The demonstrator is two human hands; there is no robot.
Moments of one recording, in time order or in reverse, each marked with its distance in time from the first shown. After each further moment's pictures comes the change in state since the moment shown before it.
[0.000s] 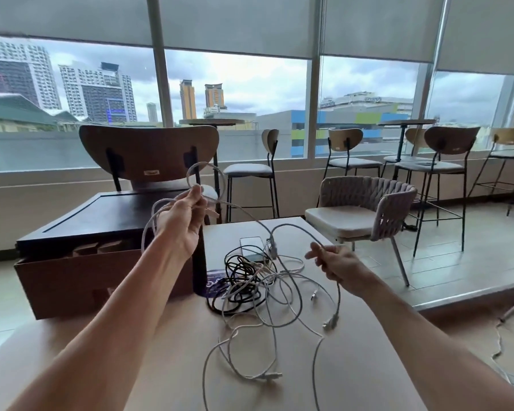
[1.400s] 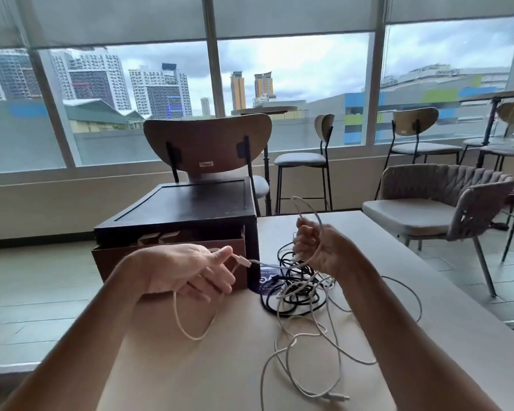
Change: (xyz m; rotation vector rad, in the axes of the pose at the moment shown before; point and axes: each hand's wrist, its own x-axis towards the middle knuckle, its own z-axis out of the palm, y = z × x) left_hand -0.020 0.055 -0.099 1.280 -0.476 -0.505; right_hand 0.034 -0.056 0.151 0.979 -0.373 0.369
